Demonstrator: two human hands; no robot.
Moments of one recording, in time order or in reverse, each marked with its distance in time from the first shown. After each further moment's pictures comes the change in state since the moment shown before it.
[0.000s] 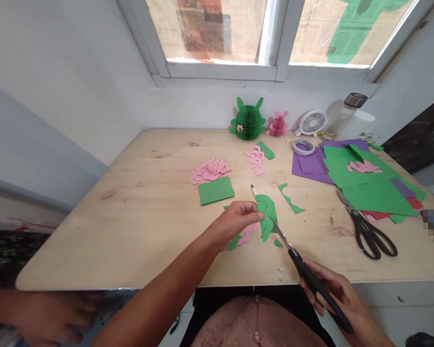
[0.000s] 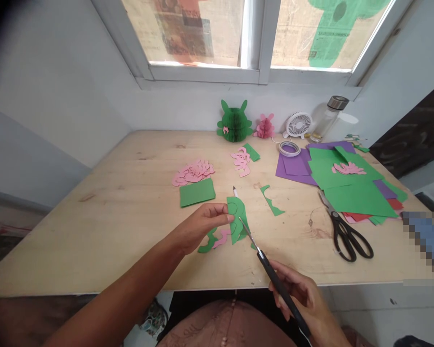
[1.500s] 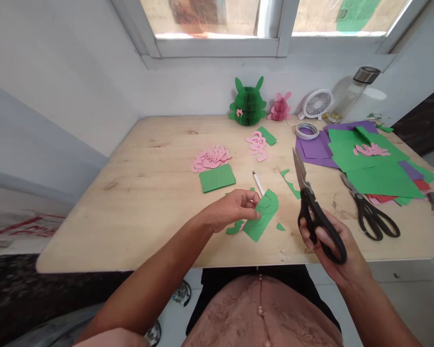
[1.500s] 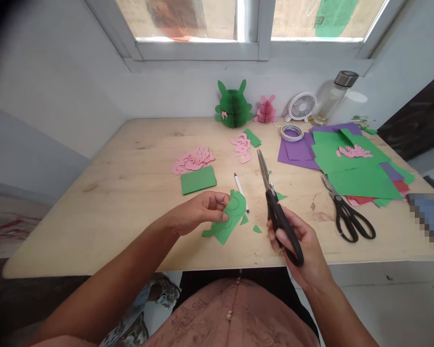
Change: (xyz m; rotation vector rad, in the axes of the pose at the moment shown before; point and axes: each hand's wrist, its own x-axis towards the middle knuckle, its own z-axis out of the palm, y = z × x) left_hand -0.003 -0.001 -0.015 -0.104 -0.252 0.010; right_hand 0.034 -0.052 0.037 0.266 0.047 -0.265
